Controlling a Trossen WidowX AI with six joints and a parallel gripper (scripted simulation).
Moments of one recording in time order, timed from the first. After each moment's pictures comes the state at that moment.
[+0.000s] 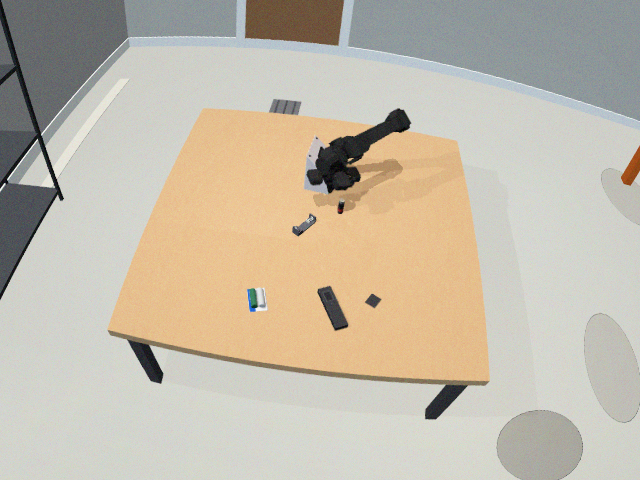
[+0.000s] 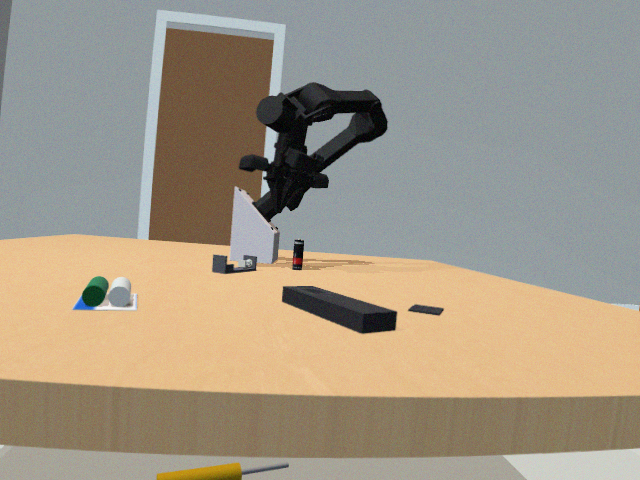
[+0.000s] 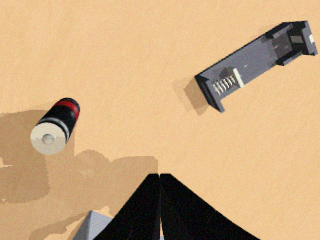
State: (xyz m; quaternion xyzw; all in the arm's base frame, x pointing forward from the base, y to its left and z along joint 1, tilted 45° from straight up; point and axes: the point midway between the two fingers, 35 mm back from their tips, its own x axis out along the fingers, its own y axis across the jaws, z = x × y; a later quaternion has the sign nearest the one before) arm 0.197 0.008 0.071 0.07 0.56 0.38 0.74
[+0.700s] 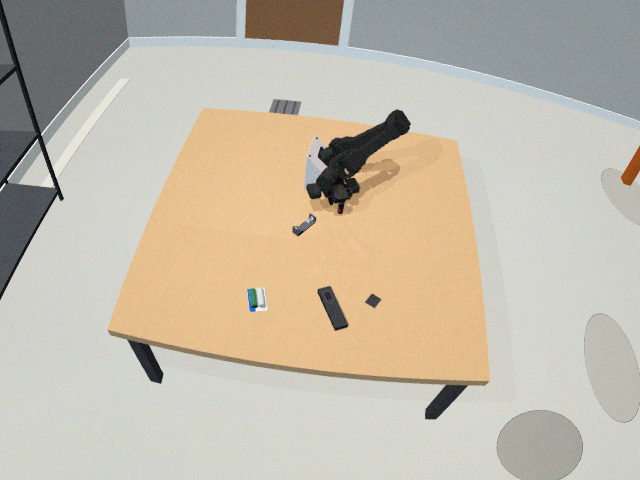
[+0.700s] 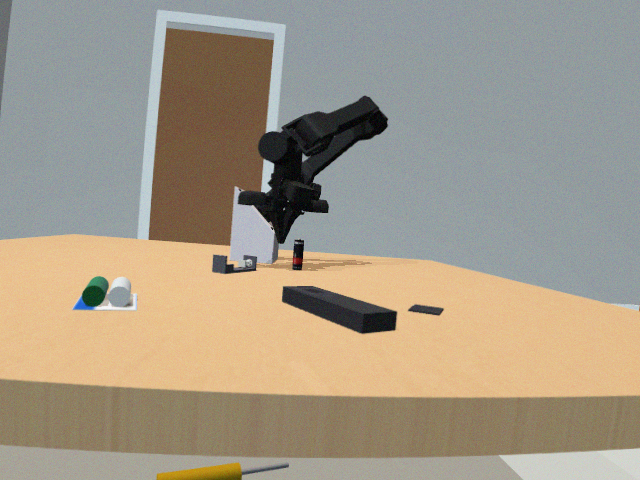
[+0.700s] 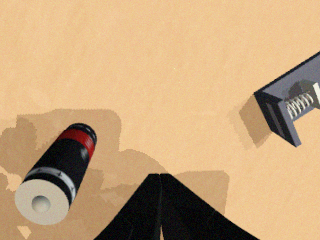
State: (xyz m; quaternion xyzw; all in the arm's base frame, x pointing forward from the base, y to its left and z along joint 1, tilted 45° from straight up) arm 0.196 0.059 0.032 0.11 0.55 0.41 0.72
